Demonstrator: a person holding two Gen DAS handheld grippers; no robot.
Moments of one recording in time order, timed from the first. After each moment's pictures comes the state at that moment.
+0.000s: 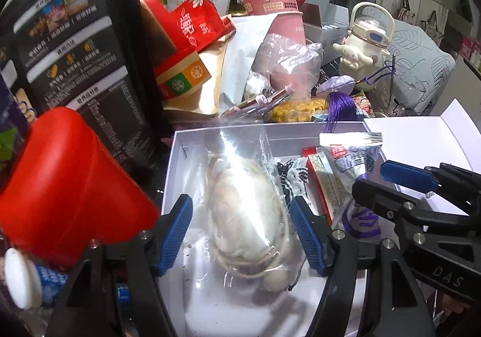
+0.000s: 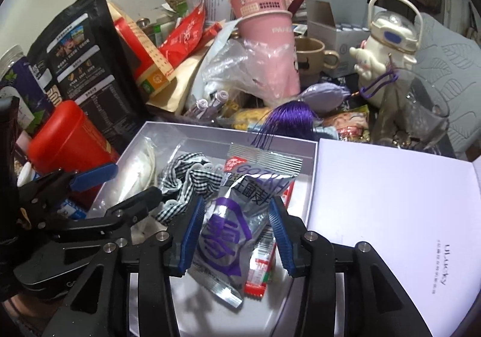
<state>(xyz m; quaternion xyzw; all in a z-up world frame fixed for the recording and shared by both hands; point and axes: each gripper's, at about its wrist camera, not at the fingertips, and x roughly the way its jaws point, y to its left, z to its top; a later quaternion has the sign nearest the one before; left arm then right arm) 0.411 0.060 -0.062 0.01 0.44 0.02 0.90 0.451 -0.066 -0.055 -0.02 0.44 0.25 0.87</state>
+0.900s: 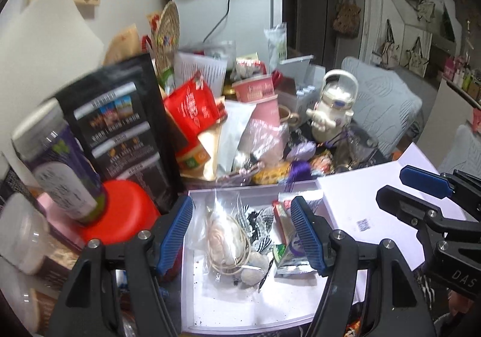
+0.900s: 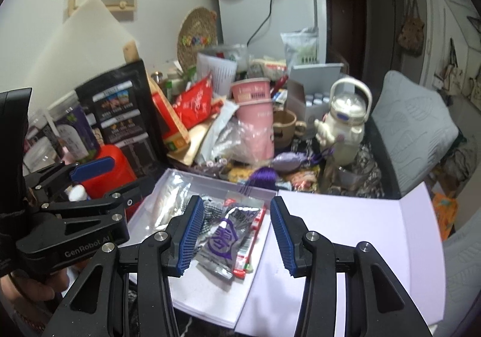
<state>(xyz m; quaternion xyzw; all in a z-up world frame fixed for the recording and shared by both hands) 0.359 0.044 0.048 0.00 0.34 0.01 0.94 0.380 -0.104 0.053 -0.03 0.33 0.22 0.92</state>
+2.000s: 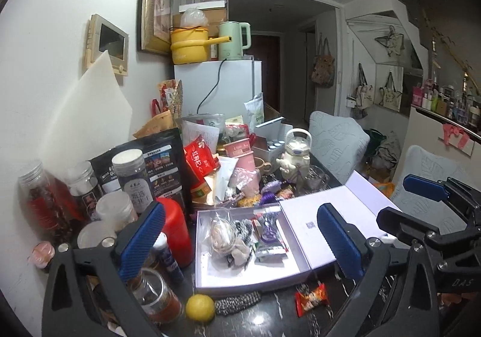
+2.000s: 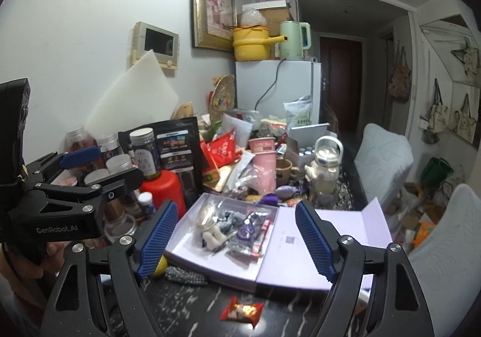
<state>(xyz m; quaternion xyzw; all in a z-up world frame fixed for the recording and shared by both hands) 0.182 0.036 0.130 0.02 0.21 -0.03 0.98 0.202 -0.141 0.124 -0.03 0.20 0.23 0.95</state>
